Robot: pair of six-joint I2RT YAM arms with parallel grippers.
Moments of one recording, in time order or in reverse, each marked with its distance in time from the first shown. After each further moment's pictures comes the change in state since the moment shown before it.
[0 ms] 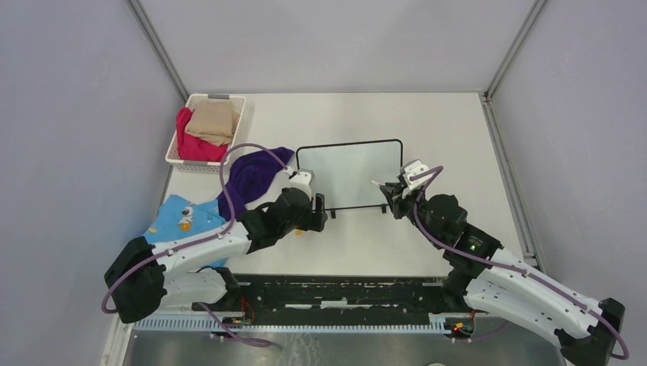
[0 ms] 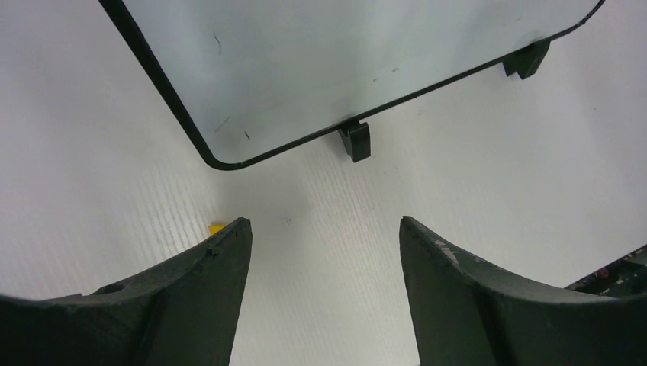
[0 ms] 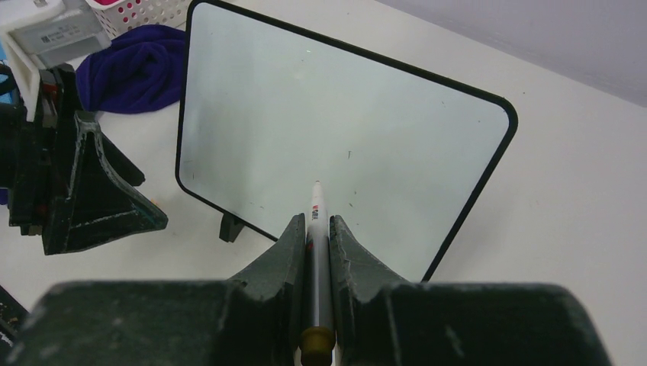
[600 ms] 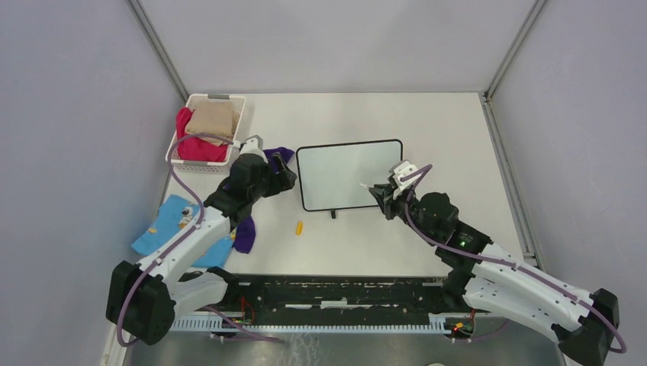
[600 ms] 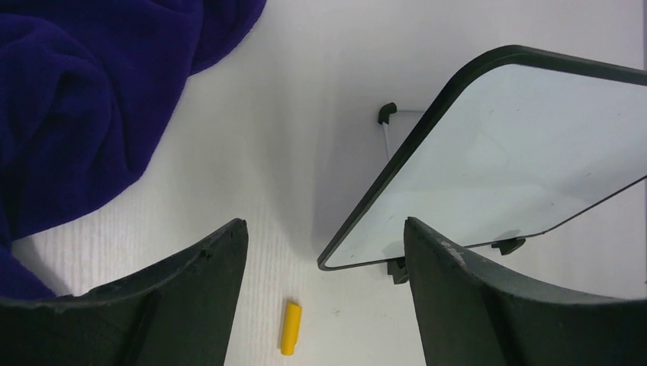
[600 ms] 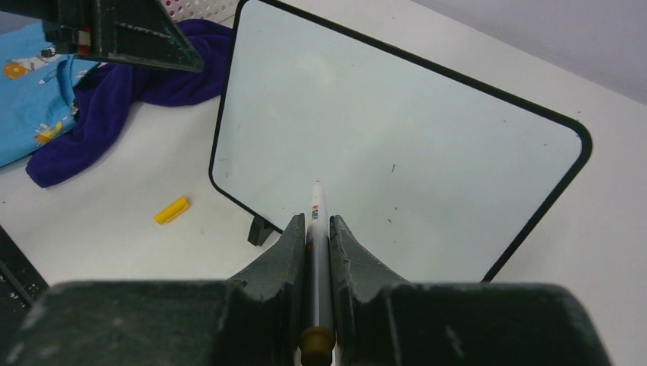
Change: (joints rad) left arm 0.474 -0.098 0.074 -0.040 0.148 -0.069; right arm 0.000 0.064 -0.024 0.104 -0.089 -0.011
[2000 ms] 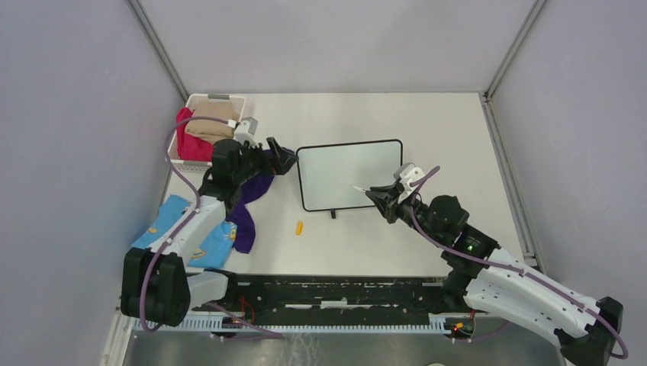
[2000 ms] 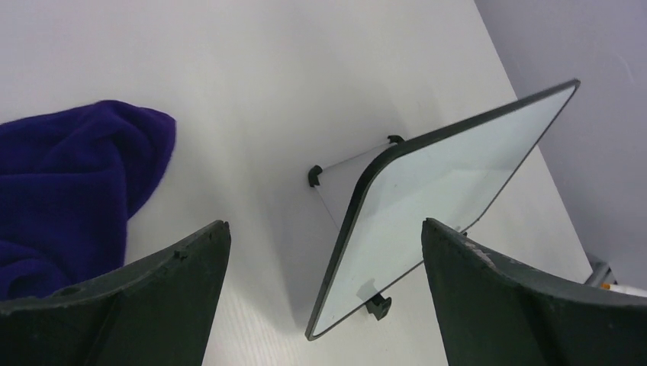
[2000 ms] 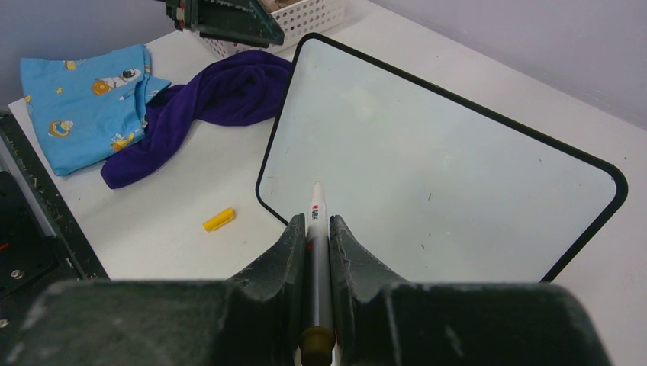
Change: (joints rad) left arm 0.247 0.125 0.055 0.317 0.486 0.196; right arm 0.000 -0.061 0.000 0.014 -0.151 0.010
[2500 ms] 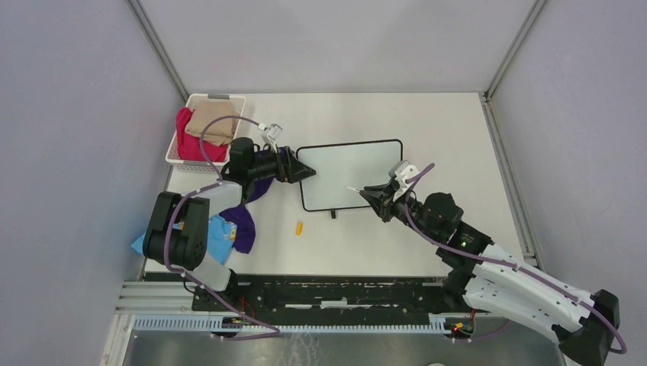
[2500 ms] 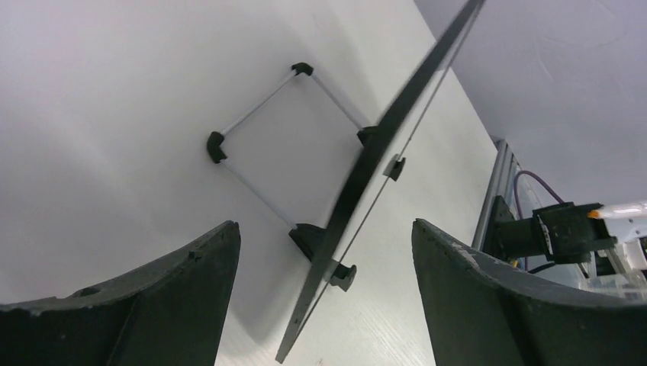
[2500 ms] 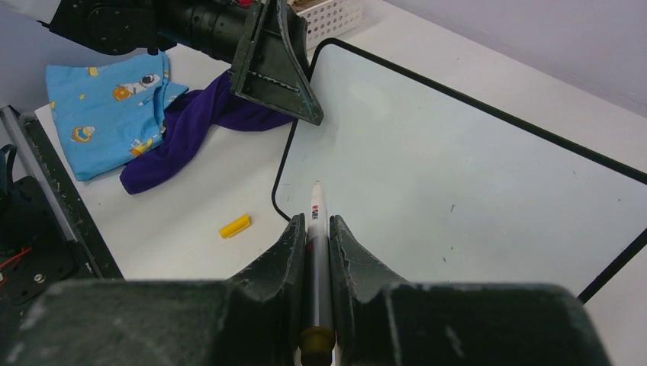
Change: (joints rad) left arm 0.000 0.389 -0.024 0.346 0.487 -0.007; right arm 0.000 0.057 0.000 0.065 -0.035 0.034
